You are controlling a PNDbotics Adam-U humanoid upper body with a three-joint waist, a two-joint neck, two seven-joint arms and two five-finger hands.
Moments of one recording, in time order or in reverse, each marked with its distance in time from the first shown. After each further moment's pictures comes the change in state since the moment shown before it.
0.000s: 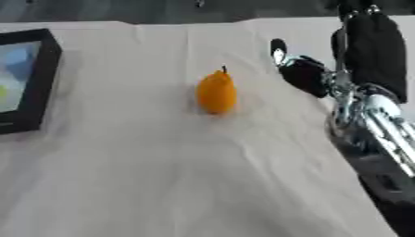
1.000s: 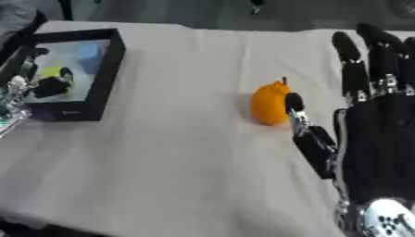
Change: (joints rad) left arm -0.067 0.018 -0.068 0.510 -0.301 0.143 -0.097; right arm 0.051 0.079 0.300 -0.063 0.309 -0.181 -0.445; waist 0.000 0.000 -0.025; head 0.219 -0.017
